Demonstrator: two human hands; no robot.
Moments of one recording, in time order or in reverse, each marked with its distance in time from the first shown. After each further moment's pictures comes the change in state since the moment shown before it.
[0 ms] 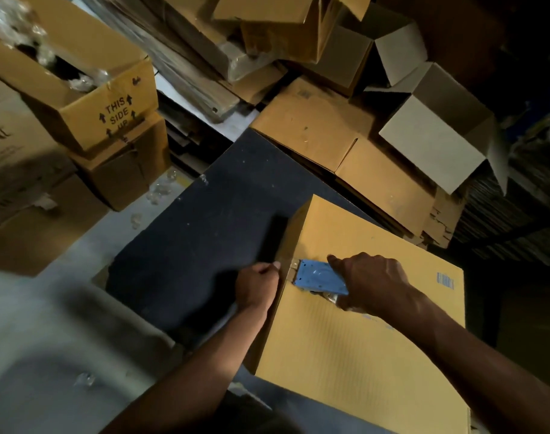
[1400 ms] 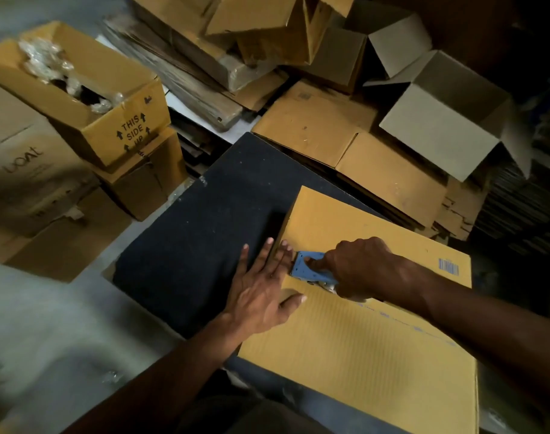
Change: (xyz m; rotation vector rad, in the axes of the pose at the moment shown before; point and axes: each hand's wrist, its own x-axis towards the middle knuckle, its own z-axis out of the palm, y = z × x) left_hand -0.037 -0.023 -0.006 1.284 -0.095 0.990; right_hand -0.013 0.019 0.001 -0.149 -0.085 -0.180
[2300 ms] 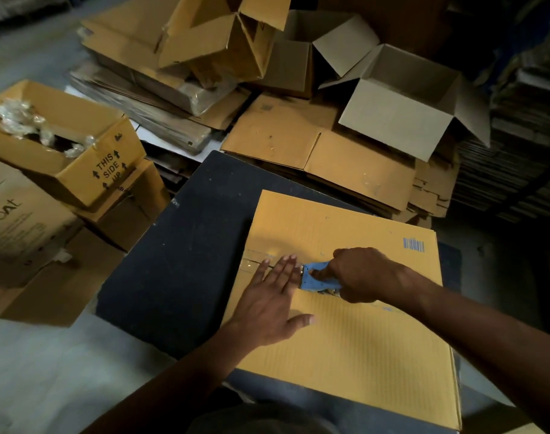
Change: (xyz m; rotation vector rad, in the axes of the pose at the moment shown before) left_hand 0.017 0.067 0.001 0.202 -0.219 0.245; right_hand -0.042 0.042 0.076 0.176 0.075 -0.040
